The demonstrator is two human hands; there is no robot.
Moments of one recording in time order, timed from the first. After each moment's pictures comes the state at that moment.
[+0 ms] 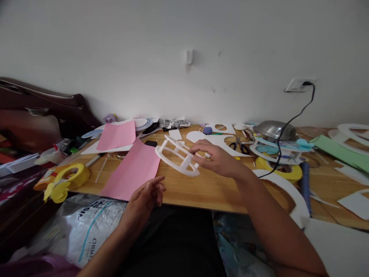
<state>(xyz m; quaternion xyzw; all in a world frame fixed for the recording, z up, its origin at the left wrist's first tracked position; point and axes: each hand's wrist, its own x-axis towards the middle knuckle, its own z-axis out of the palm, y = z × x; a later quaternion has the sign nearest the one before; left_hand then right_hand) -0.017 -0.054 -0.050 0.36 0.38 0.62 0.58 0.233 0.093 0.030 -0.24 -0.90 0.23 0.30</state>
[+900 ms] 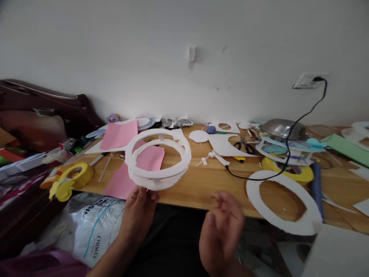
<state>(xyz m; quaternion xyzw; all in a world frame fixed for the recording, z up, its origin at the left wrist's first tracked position) -0.008 -0.061 -0.047 0.27 0.35 0.73 0.52 0.158 -0.064 -0.060 -0.40 -0.44 0.23 0.77</state>
